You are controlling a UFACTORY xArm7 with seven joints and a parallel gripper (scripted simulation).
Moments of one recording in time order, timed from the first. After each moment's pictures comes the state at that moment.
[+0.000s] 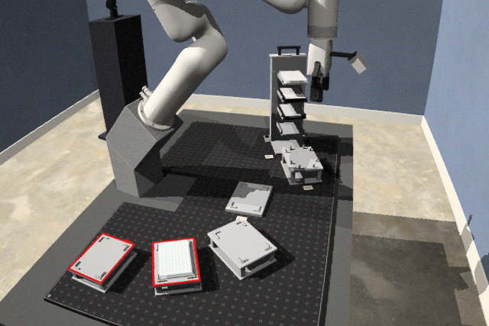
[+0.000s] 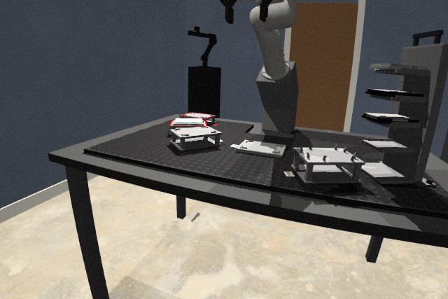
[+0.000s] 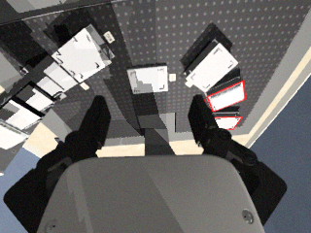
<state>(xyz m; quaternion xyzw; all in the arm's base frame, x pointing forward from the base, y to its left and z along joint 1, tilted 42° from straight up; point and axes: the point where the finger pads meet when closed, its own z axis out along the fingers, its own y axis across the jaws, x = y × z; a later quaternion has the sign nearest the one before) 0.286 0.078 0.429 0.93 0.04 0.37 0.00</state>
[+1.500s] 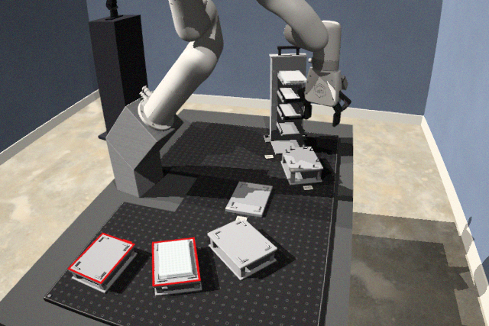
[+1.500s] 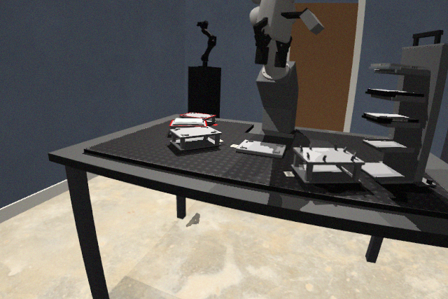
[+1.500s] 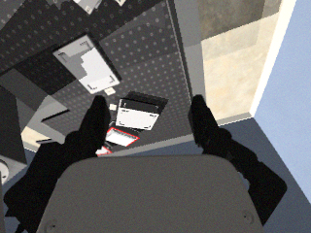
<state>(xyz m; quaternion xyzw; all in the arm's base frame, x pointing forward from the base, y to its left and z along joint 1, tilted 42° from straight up) 0.355 0.153 0.344 0.72 0.58 0.27 0.25</state>
